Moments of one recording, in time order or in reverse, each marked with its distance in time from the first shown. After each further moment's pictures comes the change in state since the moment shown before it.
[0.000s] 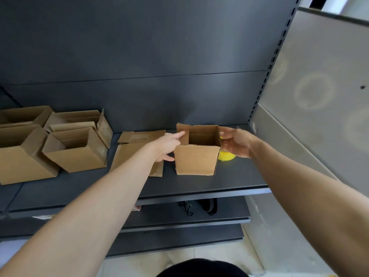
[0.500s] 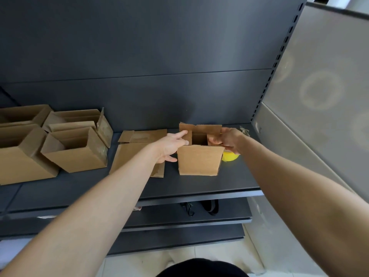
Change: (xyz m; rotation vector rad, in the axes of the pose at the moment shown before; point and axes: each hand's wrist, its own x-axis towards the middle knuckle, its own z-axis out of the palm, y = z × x) left_hand 0.002 0.001 -0.001 -0.028 -0.052 0.017; right_hand 0.029 0.002 0.019 -0.493 0.246 0.030
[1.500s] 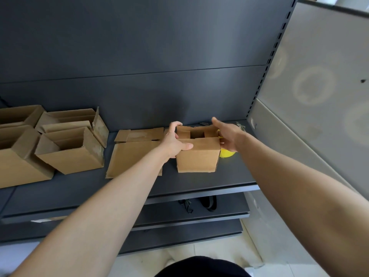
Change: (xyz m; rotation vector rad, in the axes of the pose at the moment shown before) left_hand 0.011 -0.011 0.015 0.075 0.214 0.144; right_hand -0.004 -0.001 0.005 0.292 0.039 0.068
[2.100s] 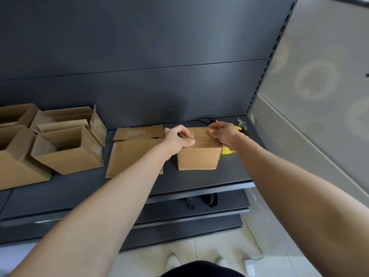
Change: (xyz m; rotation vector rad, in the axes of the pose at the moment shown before) left_hand 0.001 0.004 0.002 0.022 -0.003 -0.012; right_hand 0.010 0.014 0.008 -0.349 0.162 -0.176
